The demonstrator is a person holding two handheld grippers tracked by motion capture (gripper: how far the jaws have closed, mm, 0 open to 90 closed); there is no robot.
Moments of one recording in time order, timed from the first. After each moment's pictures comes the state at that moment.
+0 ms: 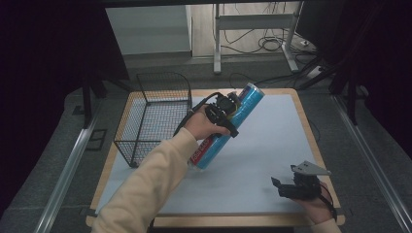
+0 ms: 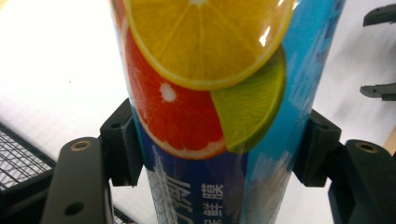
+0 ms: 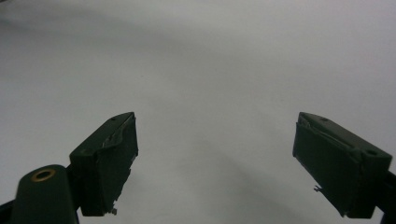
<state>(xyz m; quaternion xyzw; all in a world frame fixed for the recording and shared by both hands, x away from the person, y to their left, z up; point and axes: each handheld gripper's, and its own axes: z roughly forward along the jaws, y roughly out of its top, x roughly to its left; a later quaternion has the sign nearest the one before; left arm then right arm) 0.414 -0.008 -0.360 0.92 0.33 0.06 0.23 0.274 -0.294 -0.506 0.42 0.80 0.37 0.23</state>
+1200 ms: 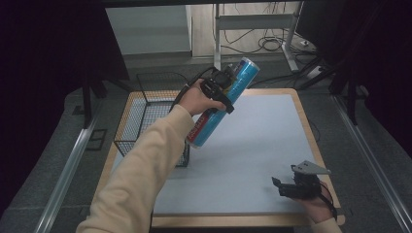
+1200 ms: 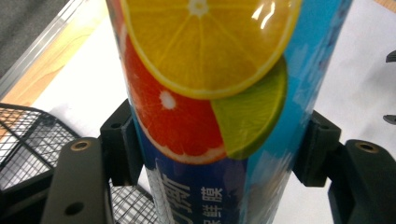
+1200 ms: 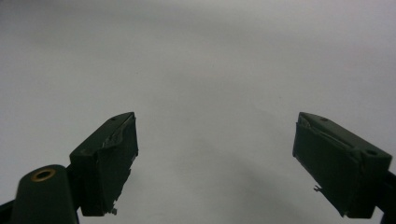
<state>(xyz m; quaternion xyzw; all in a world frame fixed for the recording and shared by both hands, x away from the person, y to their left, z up) 0.451 0.010 -0.312 0.91 0.34 0.09 0.23 0.277 -0.296 -0.508 0.42 0.80 0.36 0.22</state>
